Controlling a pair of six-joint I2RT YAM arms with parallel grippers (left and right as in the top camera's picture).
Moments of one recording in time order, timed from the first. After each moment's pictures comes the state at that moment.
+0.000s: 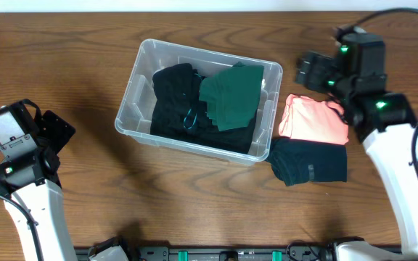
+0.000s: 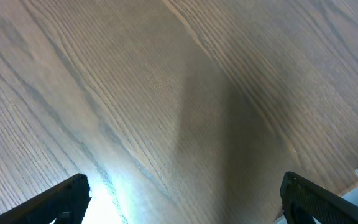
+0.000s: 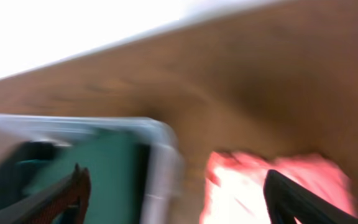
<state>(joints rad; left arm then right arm) 0.46 1.11 1.00 -0.79 -0.17 -0.42 0.11 1.42 1.30 -0.67 0.00 0.45</state>
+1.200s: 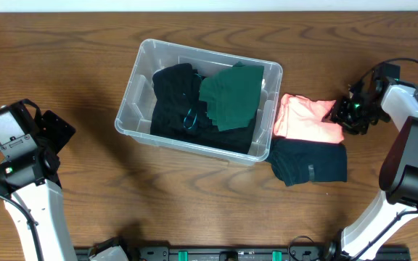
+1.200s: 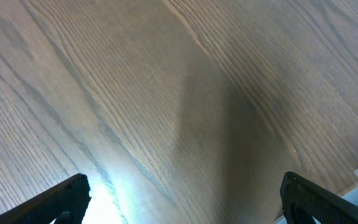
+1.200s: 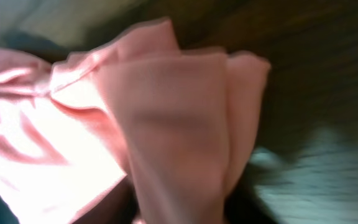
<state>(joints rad) 0.46 1.11 1.00 -0.79 -0.17 -0.42 -0.28 2.03 1.31 -0.82 -0.39 0.16</state>
